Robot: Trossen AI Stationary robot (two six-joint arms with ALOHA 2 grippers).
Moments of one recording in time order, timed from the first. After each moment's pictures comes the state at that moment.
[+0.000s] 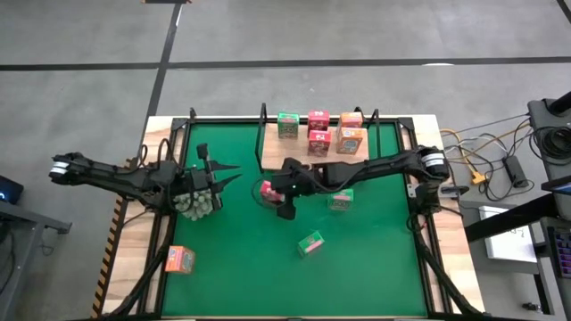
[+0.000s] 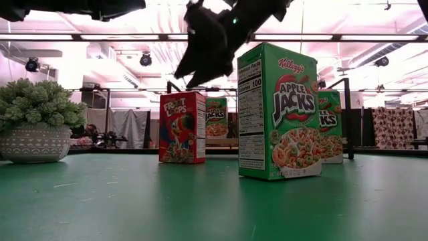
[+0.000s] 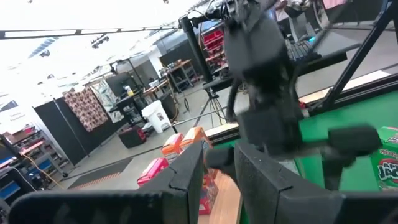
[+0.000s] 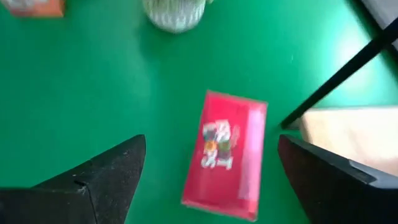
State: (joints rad) left arm -0.15 0.69 0.45 0.33 -0.38 0.47; right arm 0.01 1.88 1.45 -0.29 0.12 0.05
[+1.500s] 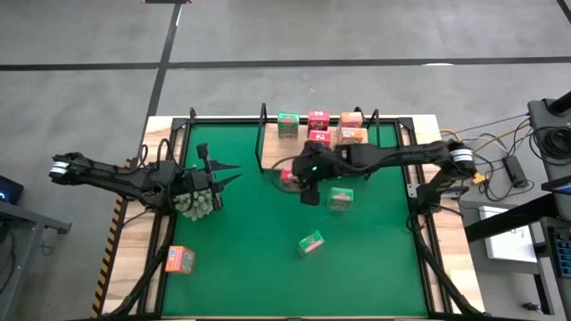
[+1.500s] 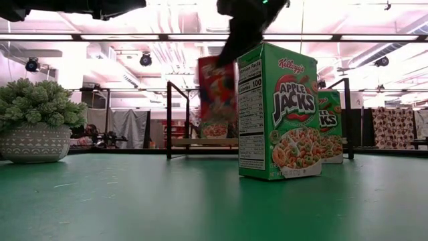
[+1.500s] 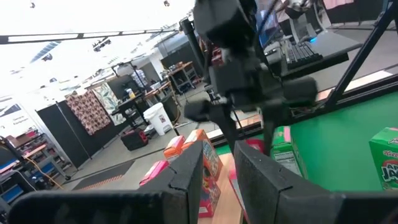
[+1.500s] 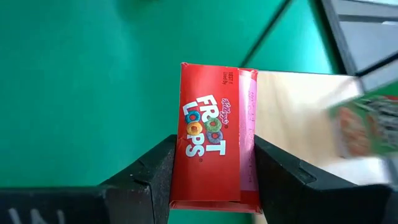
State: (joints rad) left arm -0.15 0.69 0.45 0.34 -0.38 0.49; right arm -0.04 1.66 1.45 -0.62 0.13 -0.07
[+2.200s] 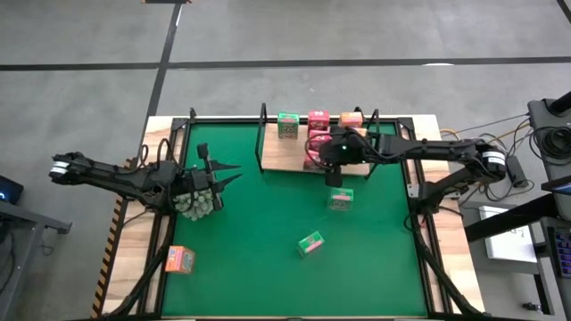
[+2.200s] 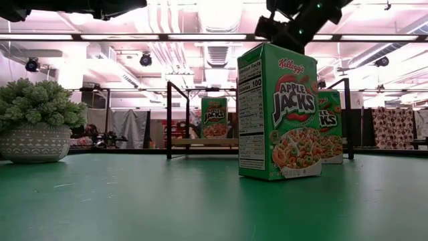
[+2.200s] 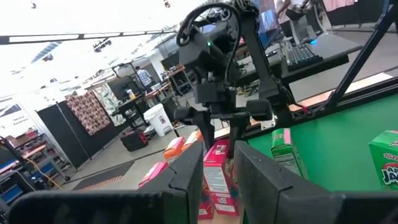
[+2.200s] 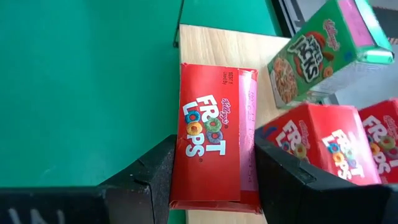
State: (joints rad) left arm -0.15 0.70 0.45 0.36 -0.38 0.49; right arm -0.26 1.38 1.03 -0.40 0.05 -0.26
